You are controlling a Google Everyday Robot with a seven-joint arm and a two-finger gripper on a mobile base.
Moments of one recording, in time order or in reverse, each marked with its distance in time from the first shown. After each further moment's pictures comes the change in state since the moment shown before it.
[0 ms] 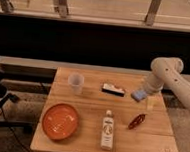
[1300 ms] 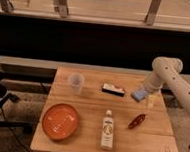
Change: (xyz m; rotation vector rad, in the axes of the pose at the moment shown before) arm 0.017 -0.018 0.030 -0.018 -0.037 -0.031
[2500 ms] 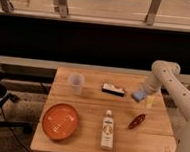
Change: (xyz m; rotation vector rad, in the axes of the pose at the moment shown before) arm 0.021 -0.016 0.034 0.013 -0.022 0.014
